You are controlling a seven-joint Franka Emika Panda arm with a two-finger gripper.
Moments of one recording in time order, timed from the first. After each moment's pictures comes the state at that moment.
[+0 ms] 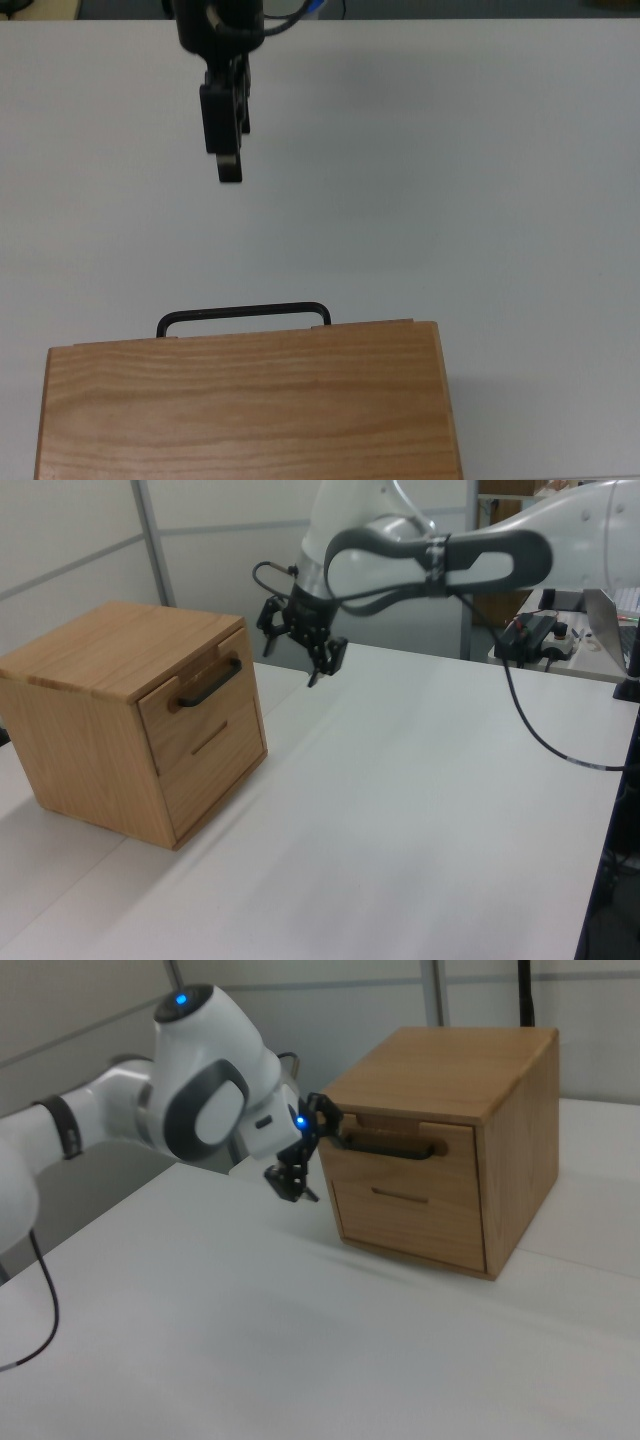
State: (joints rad) arm -0.04 0.14 0.07 -1.60 0.02 2.23 1.54
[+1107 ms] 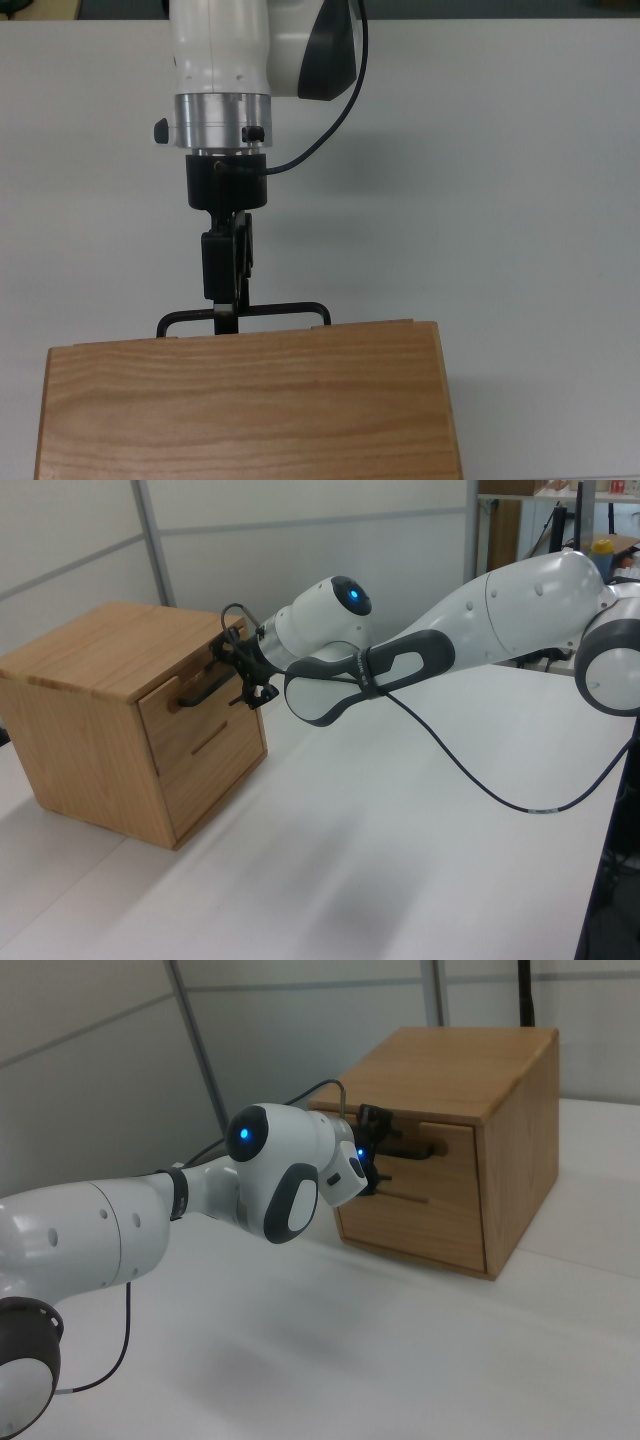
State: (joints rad) arm -0.03 0.47 0.08 -1.57 0.02 3.01 1.54
